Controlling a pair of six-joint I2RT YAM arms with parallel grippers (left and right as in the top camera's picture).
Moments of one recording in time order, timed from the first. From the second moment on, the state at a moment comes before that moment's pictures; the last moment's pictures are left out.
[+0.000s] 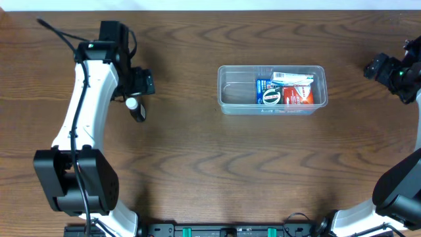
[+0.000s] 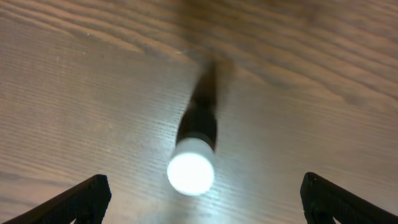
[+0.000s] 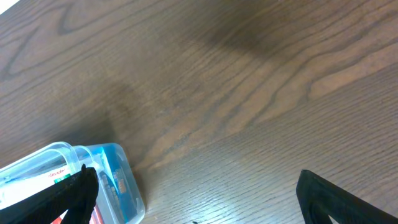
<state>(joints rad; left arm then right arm) 0.00 1.80 1.54 -1.14 -0.06 -0.22 -0.46 1.77 1.51 -0.80 -0.21 0.13</state>
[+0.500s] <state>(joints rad) 0.00 1.80 1.37 -0.98 -0.06 -0.20 -0.46 1.77 1.51 -0.80 -0.21 0.13</state>
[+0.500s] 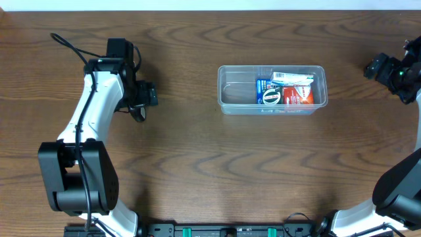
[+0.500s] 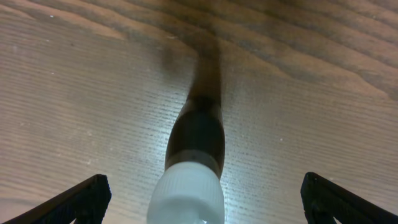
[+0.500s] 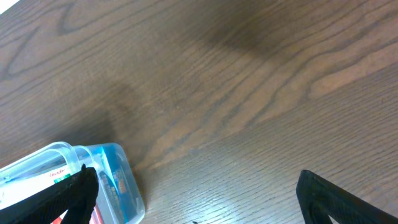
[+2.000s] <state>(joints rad) -0.15 1.59 1.55 -0.88 0.34 -0.22 -0.46 1.77 1.51 -0.80 -0.21 0.13</state>
